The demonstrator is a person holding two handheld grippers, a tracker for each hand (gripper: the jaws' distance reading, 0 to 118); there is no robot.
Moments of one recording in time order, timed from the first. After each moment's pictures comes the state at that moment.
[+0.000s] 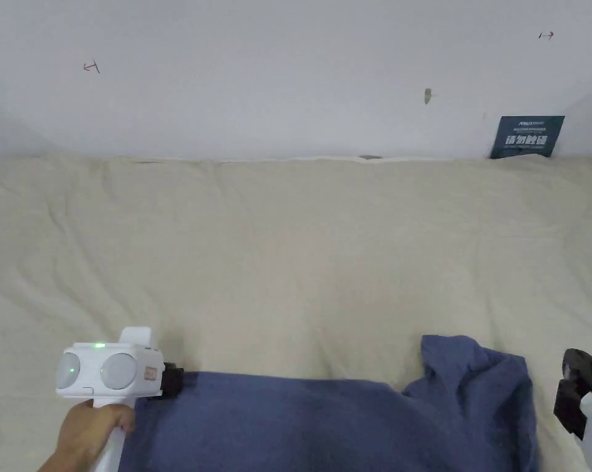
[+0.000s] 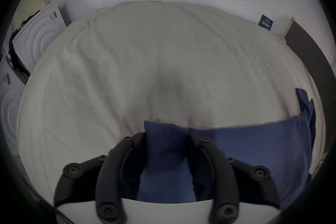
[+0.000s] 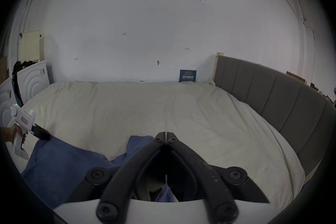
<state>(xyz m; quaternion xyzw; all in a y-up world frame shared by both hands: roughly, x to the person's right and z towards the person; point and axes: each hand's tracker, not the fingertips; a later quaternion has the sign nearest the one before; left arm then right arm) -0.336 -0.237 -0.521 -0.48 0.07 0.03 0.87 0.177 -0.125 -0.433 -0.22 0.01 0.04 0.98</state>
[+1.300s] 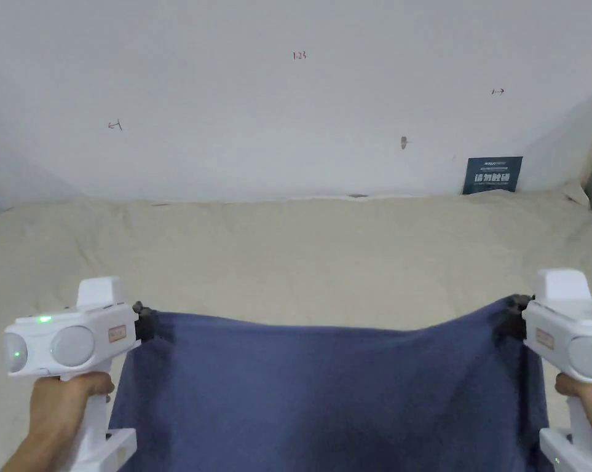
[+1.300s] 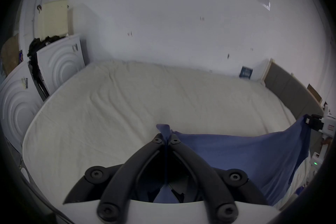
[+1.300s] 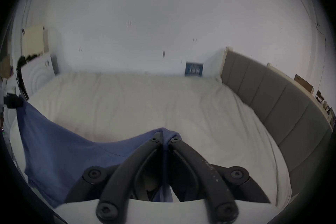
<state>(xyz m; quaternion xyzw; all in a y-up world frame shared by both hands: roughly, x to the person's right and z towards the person) -0.334 -0.039 -0.398 -0.28 0.09 0.07 0.95 0.192 -0.029 -0.443 -0.24 0.05 0.05 0.97</state>
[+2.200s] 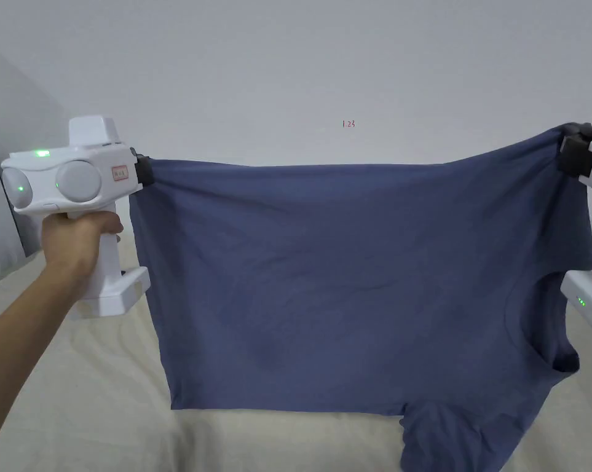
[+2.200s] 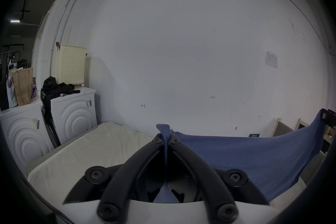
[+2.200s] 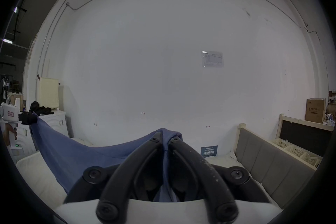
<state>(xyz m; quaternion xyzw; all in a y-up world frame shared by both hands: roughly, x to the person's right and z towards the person) -0.374 0.155 -0.465 -0.07 0.15 0.06 0.98 0.169 0.167 -0.534 0.00 0.11 0.01 0.99</state>
